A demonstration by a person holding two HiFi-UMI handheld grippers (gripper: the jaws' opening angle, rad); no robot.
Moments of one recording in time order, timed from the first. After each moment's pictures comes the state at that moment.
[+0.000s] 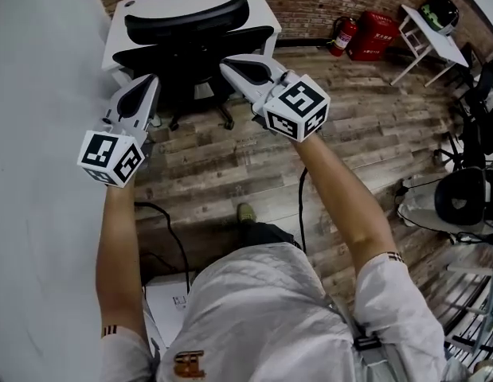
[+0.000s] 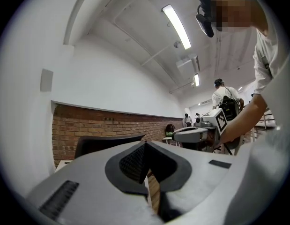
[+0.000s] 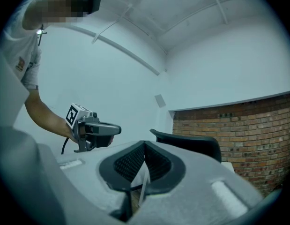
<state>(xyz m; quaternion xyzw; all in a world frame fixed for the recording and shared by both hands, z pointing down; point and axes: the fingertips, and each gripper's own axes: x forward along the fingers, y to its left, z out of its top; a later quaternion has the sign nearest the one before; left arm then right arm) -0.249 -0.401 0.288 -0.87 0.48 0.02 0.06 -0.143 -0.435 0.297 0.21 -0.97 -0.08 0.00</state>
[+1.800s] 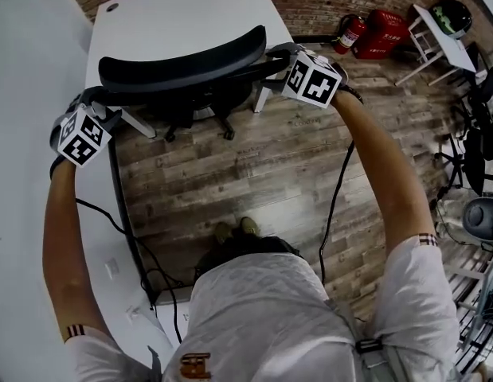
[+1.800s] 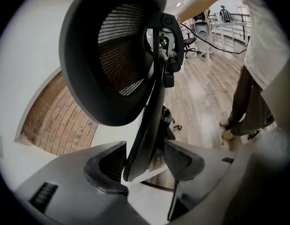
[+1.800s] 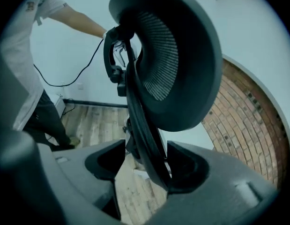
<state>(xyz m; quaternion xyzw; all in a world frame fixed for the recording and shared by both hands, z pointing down) -0.436 -0.627 0.459 -0.76 0.34 -0.55 0.12 -0.099 -0.694 0.447 0.13 -0.85 -0.18 0.48</state>
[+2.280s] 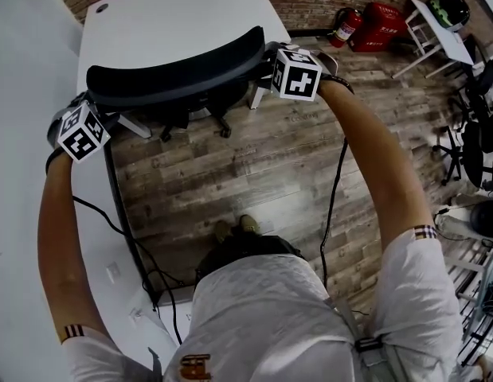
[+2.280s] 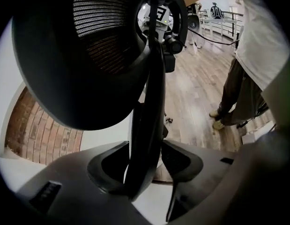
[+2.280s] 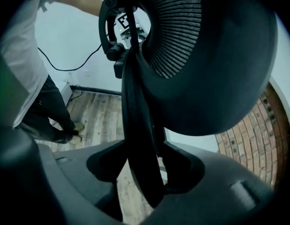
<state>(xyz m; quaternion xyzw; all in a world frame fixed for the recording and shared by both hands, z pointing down) -0.435 -0.649 0.493 -0.75 0.26 -0.60 0.11 -0.107 -0.715 0.485 0.07 -0.81 -0.20 0.55</state>
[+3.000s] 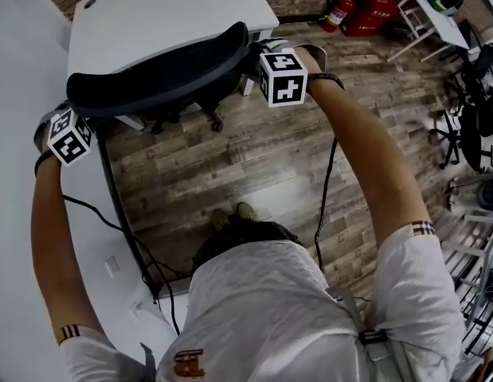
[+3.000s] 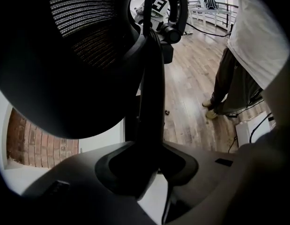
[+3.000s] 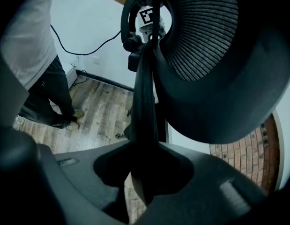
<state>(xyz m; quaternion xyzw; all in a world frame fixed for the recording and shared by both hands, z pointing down) -0.445 -0.613 0.507 -0.72 0.22 -0.65 0.11 -0.106 -0.674 0.501 0.04 -0.77 -0.29 0.57</state>
